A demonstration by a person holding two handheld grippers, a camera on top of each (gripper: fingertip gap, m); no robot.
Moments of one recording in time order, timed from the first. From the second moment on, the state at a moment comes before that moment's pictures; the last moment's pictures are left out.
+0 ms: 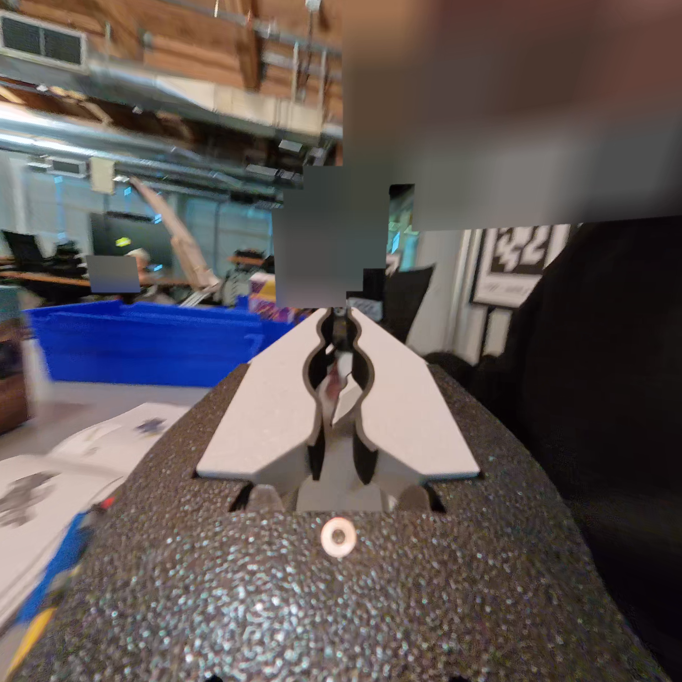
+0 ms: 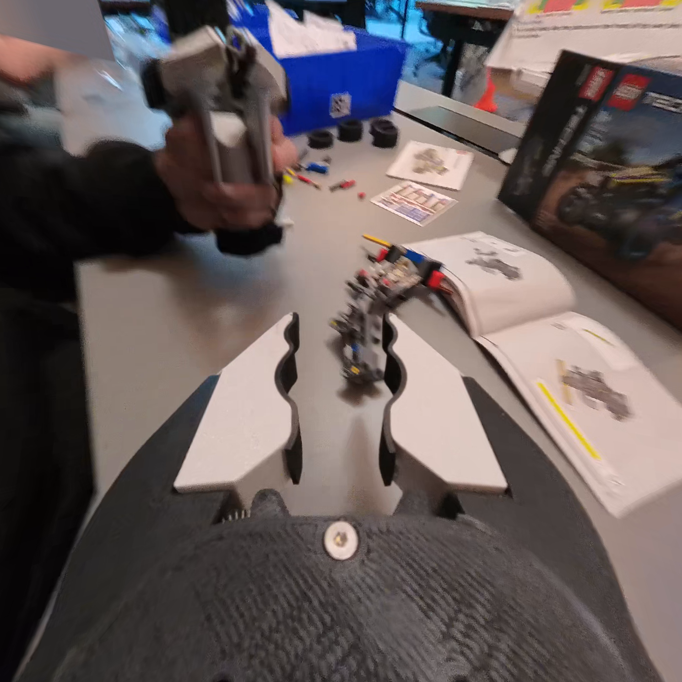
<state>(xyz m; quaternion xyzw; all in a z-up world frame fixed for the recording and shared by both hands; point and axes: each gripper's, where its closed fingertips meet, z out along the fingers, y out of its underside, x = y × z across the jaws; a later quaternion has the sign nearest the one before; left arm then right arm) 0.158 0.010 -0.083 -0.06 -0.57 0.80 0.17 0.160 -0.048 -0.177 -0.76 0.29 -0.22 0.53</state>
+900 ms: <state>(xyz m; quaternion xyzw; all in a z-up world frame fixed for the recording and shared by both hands) 0.210 -0.009 -0.197 -0.11 -0.82 0.53 -0.17 0.173 -0.050 -0.243 -0.90 0.15 -0.11 0.40</state>
